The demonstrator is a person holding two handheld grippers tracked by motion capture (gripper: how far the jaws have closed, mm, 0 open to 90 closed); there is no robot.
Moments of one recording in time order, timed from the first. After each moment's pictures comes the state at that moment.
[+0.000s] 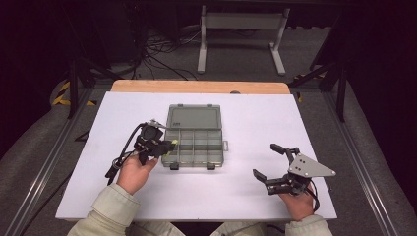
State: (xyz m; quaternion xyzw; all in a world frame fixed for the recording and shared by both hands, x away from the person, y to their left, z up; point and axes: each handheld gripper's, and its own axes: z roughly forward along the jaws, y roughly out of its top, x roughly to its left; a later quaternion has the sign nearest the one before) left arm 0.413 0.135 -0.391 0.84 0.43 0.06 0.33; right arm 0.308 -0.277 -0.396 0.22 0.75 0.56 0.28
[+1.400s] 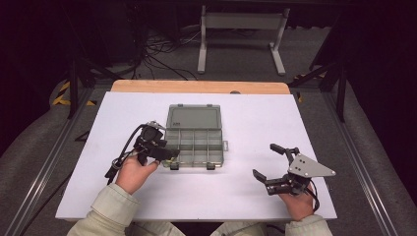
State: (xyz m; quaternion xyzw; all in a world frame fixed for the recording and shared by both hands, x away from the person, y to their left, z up) left arm 0.413 0.140 -0.391 0.85 0.41 0.04 0.34; right arm 0.308 -0.277 -0.396 0.22 0.75 0.56 0.28
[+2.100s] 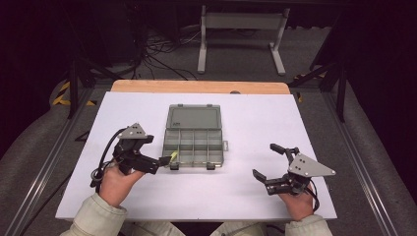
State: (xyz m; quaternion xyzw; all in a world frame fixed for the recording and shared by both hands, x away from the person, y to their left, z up) left arm 0.359 0.176 -0.354 0.83 0.31 0.09 0.45; right arm 0.309 -0.276 -0.396 0.23 0.75 0.56 0.28
